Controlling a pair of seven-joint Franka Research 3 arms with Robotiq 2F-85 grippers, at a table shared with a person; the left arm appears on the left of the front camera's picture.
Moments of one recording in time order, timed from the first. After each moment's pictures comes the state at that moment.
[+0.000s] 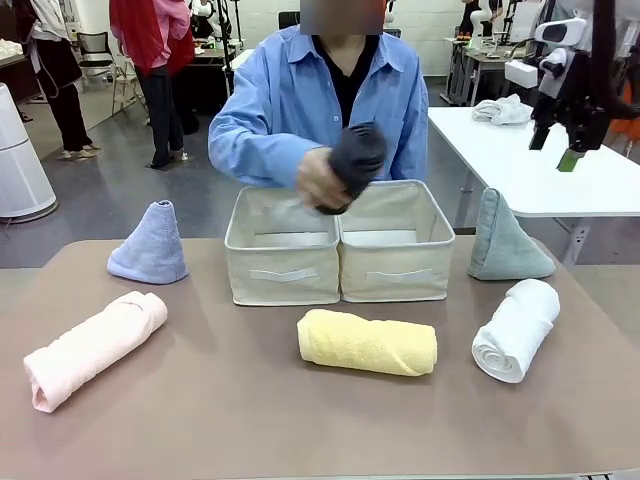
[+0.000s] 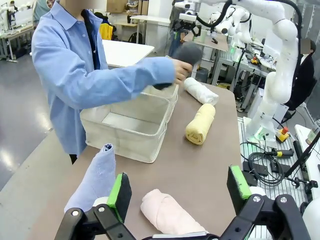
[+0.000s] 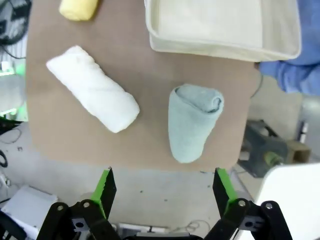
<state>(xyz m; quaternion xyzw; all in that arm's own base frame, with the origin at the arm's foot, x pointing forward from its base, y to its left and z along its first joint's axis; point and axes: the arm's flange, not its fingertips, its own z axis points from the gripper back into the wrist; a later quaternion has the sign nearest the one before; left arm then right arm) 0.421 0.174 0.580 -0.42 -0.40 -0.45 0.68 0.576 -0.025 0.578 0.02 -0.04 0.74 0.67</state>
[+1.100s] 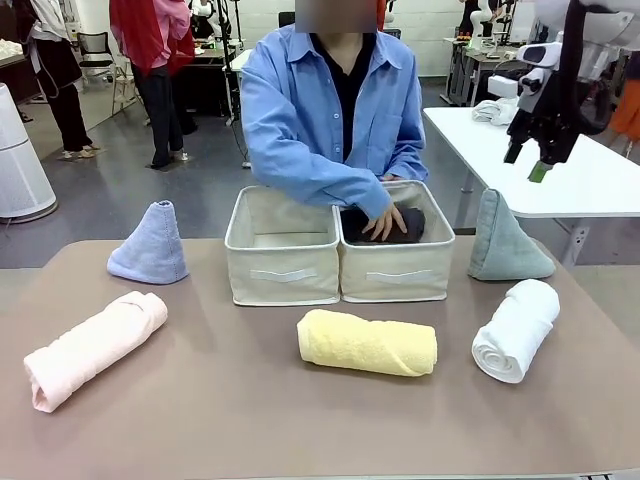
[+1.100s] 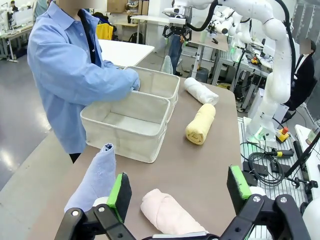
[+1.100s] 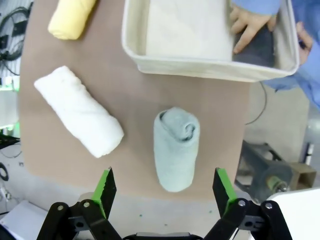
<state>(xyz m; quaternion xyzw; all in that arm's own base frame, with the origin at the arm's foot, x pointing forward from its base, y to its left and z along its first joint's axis) 0.421 0.174 0.580 -0.42 -0.40 -0.45 0.68 0.620 -0.020 0.541 0.08 -0.07 0.73 0.67</state>
